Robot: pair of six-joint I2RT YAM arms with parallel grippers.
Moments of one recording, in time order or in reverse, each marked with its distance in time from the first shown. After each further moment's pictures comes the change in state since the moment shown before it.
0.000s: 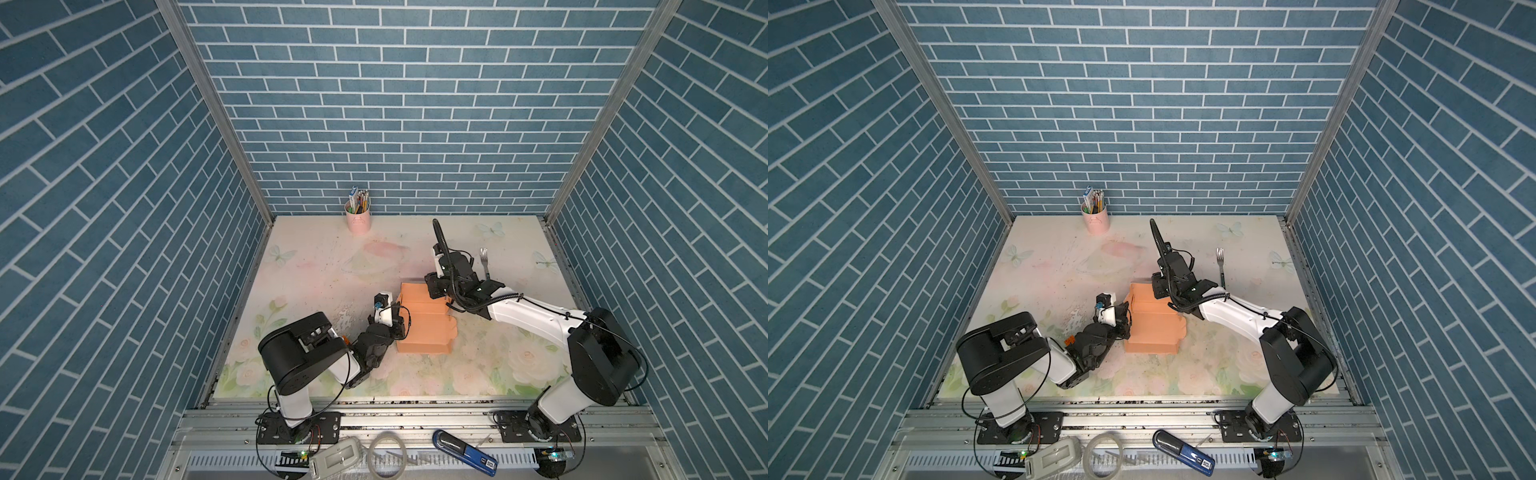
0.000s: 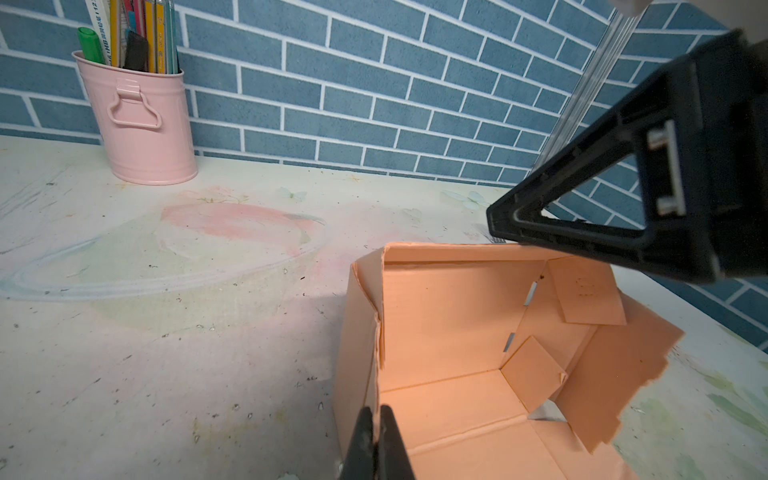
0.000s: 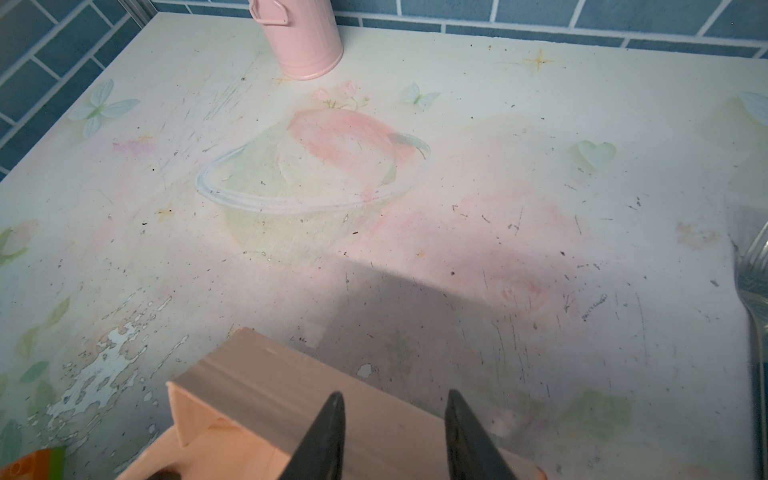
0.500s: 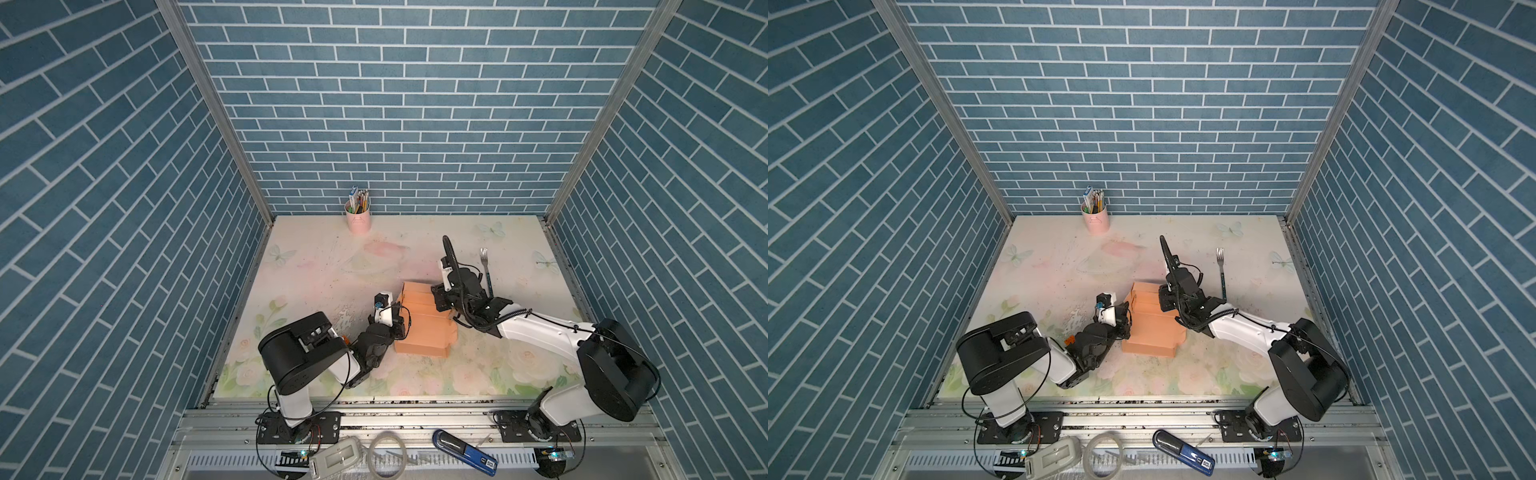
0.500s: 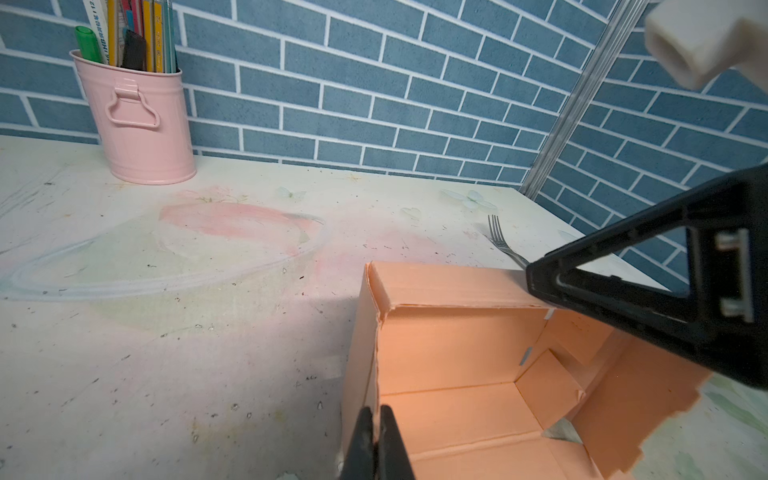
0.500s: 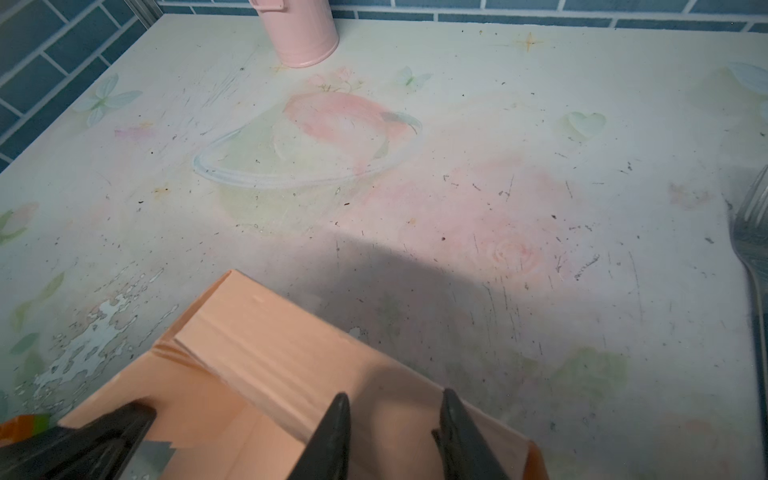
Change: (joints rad) left arm 0.000 0.000 0.000 0.000 0.003 0.002; right arm 0.018 -0.102 -0.212 0.158 0.013 0.014
